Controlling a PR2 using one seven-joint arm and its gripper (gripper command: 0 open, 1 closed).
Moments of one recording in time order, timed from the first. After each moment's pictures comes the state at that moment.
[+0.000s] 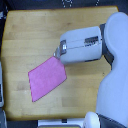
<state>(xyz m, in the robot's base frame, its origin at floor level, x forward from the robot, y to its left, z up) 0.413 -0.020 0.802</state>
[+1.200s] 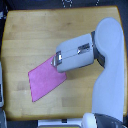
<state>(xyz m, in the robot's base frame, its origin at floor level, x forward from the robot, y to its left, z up) 0.387 0.008 0.737</state>
